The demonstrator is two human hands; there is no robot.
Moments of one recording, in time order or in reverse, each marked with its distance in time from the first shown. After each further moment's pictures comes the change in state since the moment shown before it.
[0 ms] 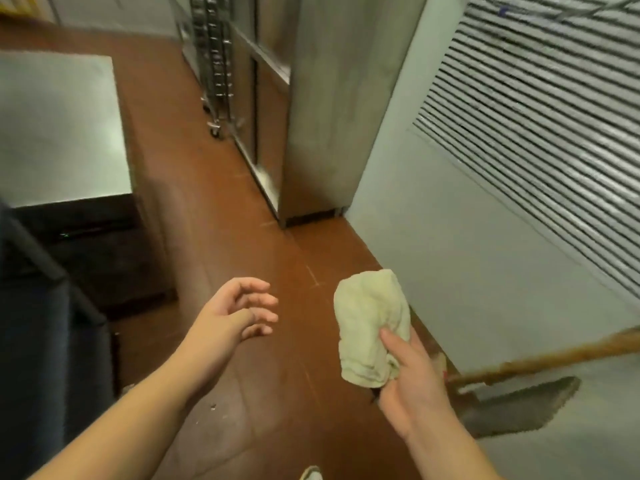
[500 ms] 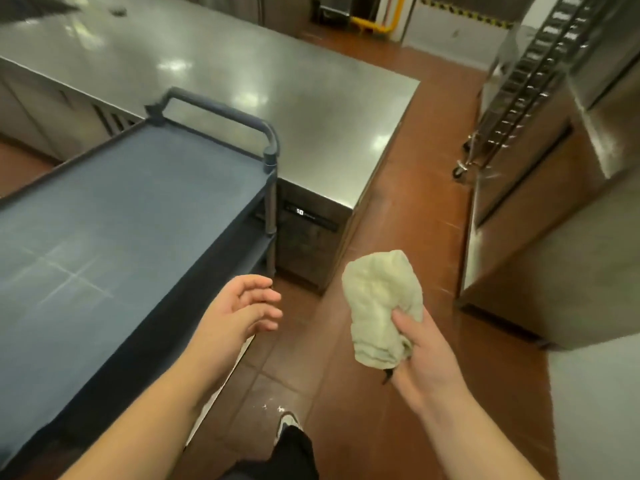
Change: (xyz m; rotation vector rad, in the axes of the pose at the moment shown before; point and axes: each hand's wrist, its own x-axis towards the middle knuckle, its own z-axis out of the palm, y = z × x) left_hand 0.045 0.028 -0.150 -0.281 0.900 0.166; right_hand 0.230 0.054 0.267 -0.378 -0.858 0.425
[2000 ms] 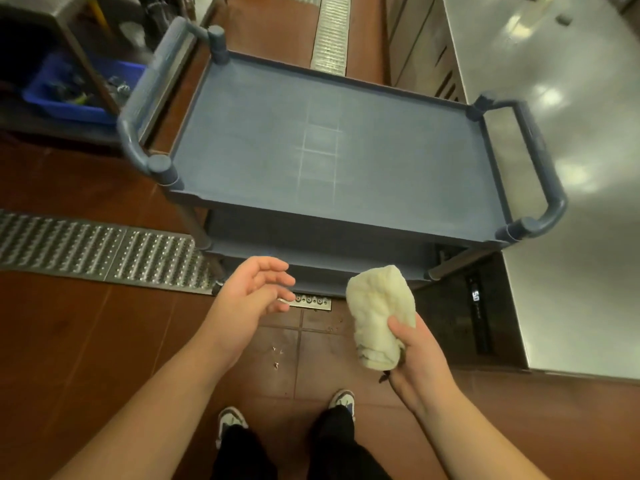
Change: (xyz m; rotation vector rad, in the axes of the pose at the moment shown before) left_hand 0.007 -0.069 0.032 -0.330 1.087 0.186; right_hand 0.257 0.050 0.062 -0.636 -0.852 0.705
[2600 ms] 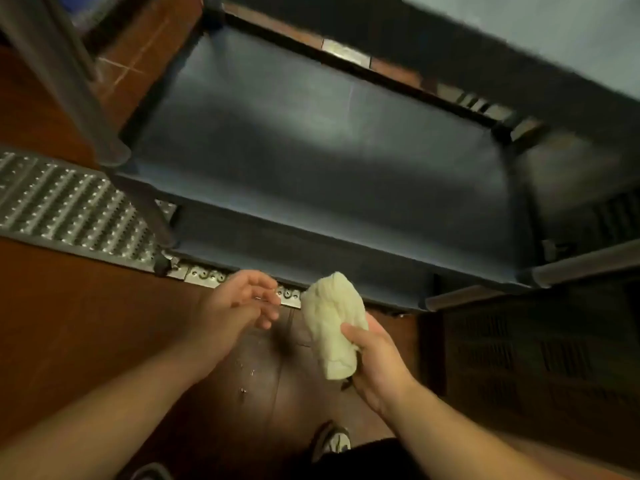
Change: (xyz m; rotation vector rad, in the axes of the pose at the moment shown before) left_hand 0.205 -0.368 -0.056 0.093 0.012 -0.075; right_hand 0.299 0.258 -0.108 -0.179 0.002 0.200
